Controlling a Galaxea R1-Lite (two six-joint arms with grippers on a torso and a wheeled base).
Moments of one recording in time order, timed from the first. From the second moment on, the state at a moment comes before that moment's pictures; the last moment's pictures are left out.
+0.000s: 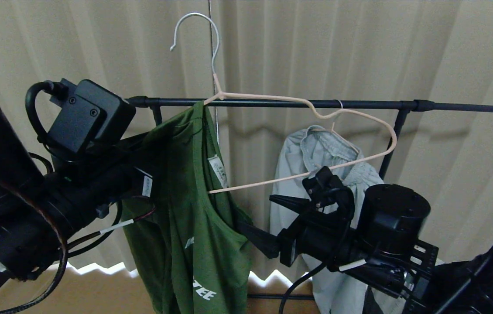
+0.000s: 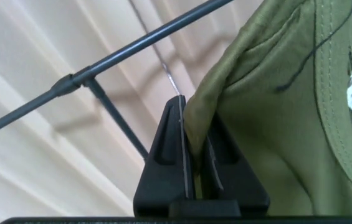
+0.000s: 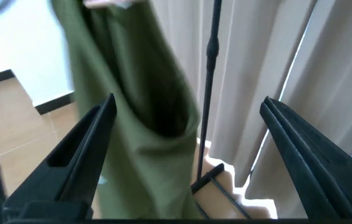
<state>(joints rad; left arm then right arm) -0.59 1.42 -0.65 -0.81 0.27 0.46 0.76 1.91 -0.61 -1.19 0.13 0.15</state>
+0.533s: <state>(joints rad) -0.61 1.39 -0.66 -0.81 0.27 0.45 0.77 2.00 -0.61 -1.19 0.09 0.15</state>
